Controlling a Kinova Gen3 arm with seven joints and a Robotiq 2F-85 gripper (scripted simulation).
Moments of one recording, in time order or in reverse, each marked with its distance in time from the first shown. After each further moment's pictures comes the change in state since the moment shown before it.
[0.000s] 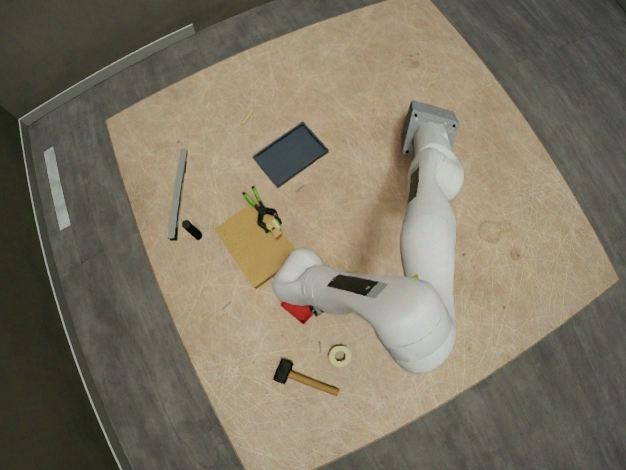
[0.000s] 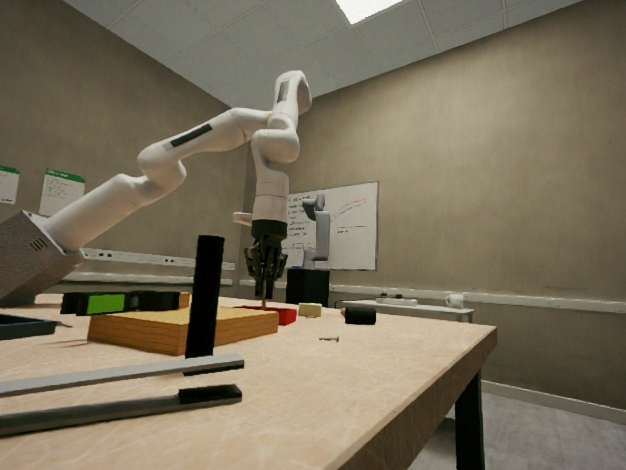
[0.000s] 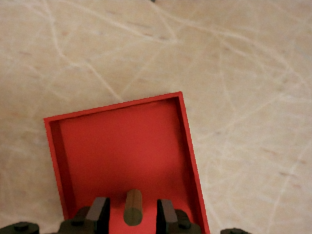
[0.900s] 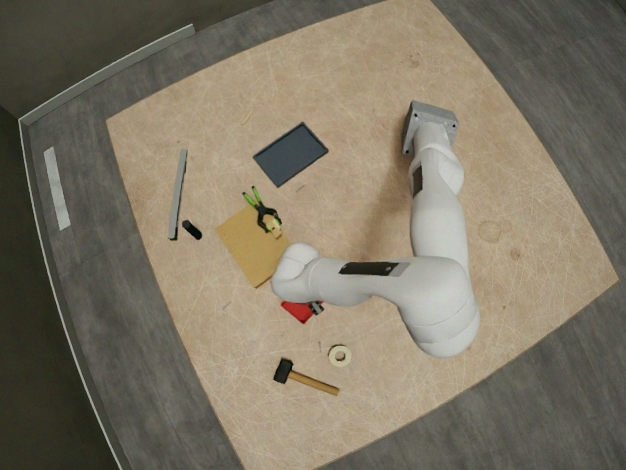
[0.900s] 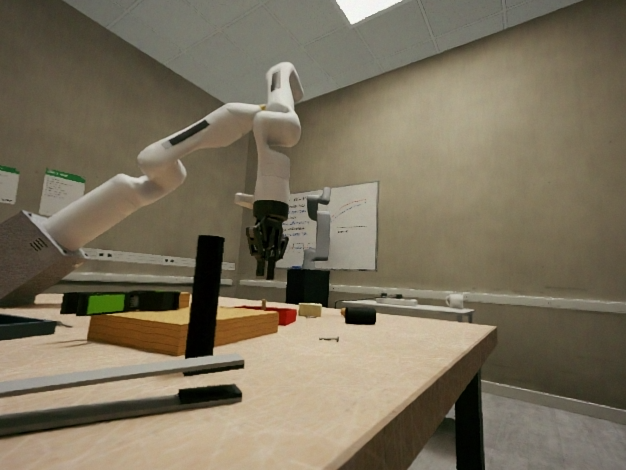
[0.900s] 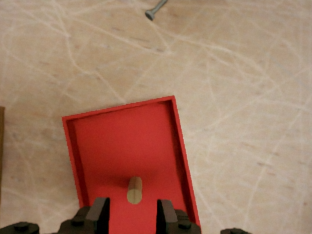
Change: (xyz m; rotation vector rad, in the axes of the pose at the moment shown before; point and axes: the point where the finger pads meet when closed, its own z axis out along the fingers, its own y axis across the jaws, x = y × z) arm 0.000 0.000 -0.040 0.000 0.000 0.000
